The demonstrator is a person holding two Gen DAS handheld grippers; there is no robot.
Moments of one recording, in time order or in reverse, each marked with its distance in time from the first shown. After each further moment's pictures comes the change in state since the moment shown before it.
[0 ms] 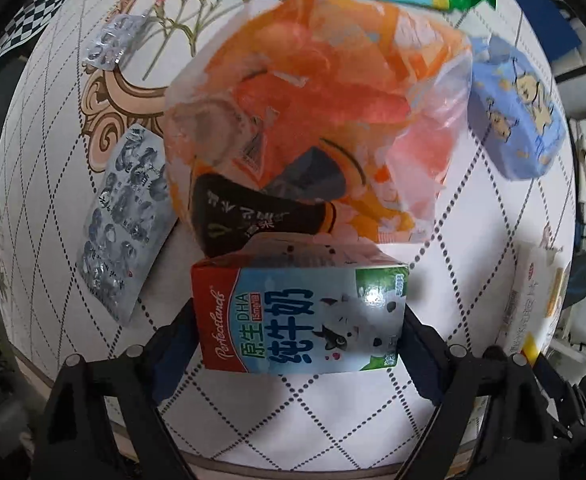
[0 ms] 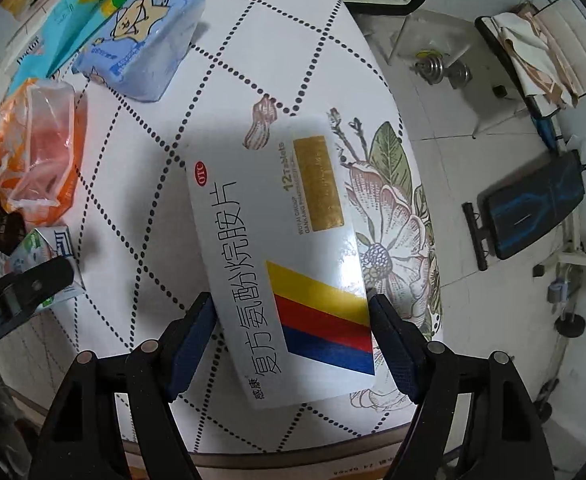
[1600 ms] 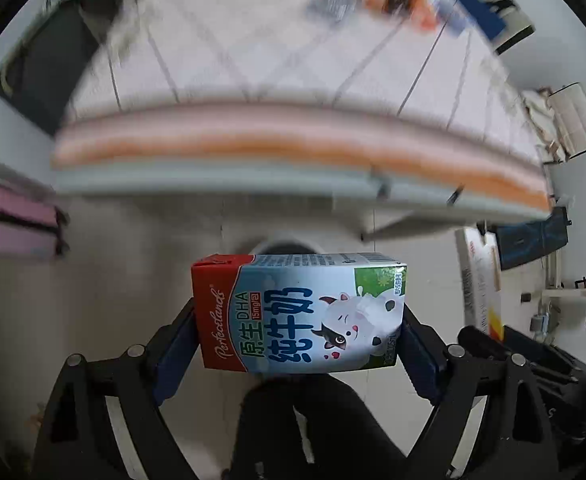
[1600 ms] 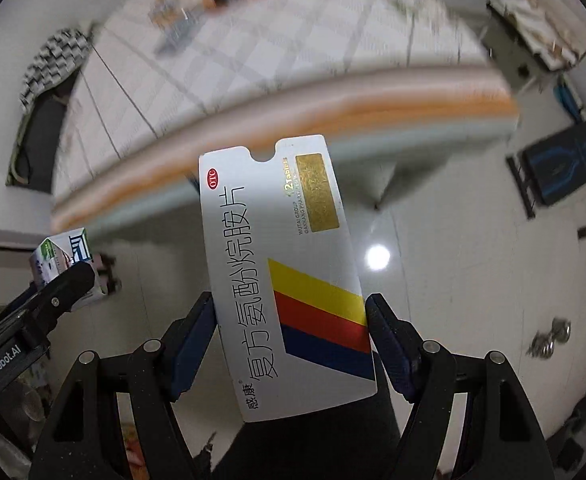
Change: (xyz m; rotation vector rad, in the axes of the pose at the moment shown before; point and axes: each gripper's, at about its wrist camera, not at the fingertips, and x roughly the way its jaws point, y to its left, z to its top) left arm -0.012 0.204 -0.317 0.069 -0.079 -0.098; right arm -0.021 0.077 -0.389 -0.043 -0.032 0.205
